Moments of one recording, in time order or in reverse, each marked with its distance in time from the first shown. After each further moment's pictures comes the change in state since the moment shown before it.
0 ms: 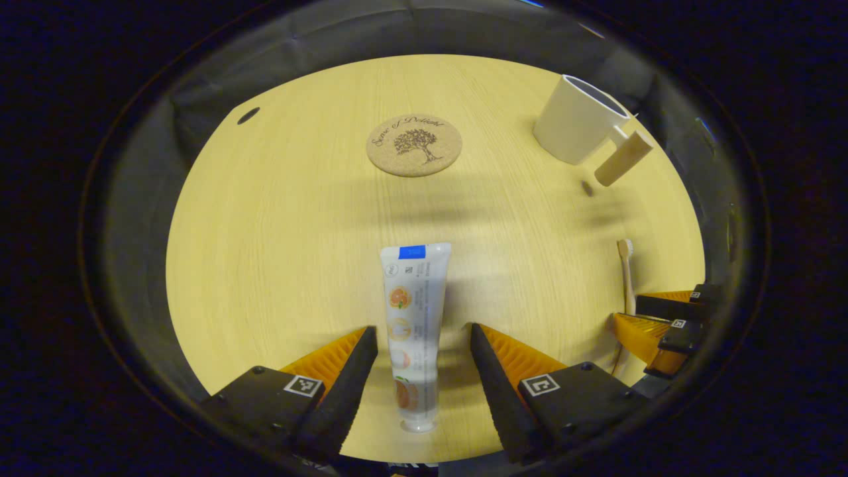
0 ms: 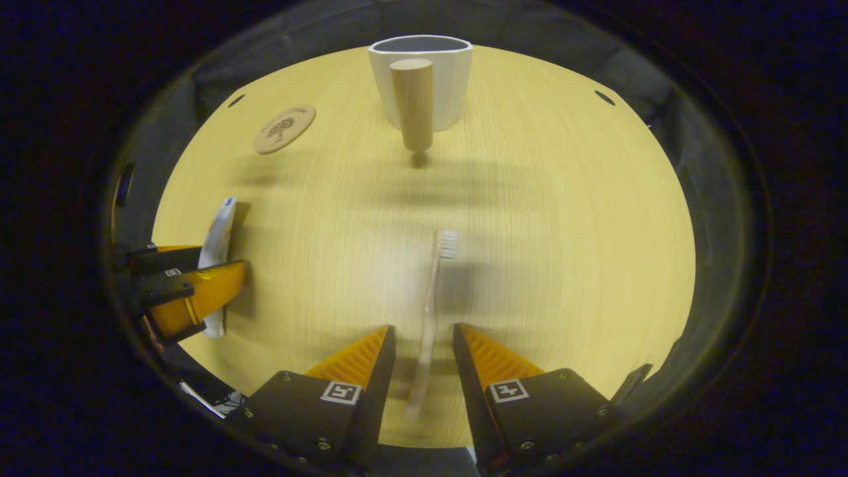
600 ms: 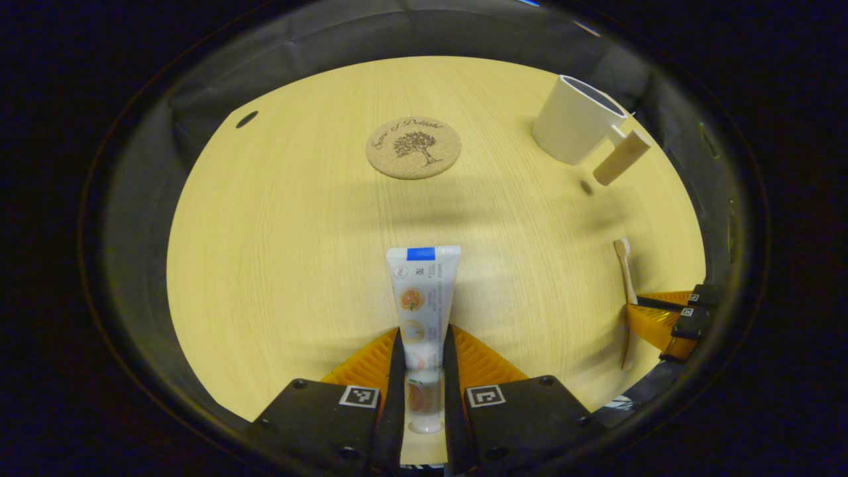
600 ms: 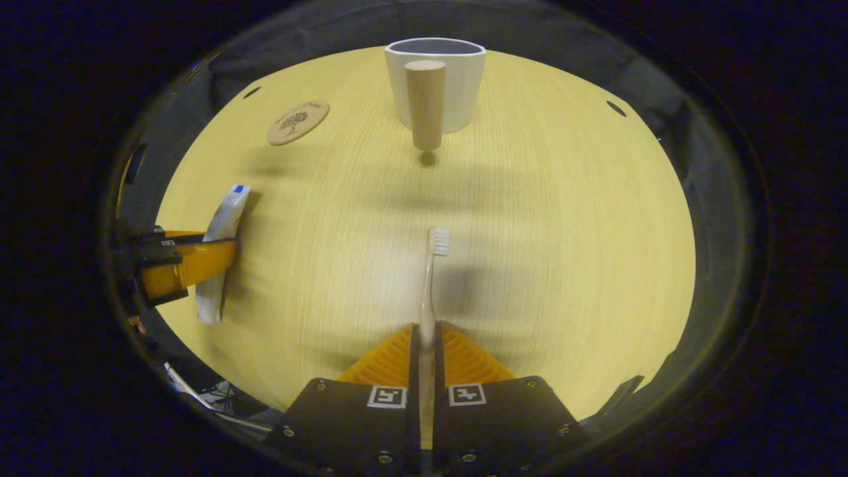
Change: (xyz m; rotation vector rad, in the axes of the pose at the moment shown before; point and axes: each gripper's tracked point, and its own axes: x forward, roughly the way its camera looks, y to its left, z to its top) left arm -0.002 0.004 0.001 0.005 -0.025 -0.007; right arm 0.000 -0.004 0.001 -0.037 -0.046 0.033
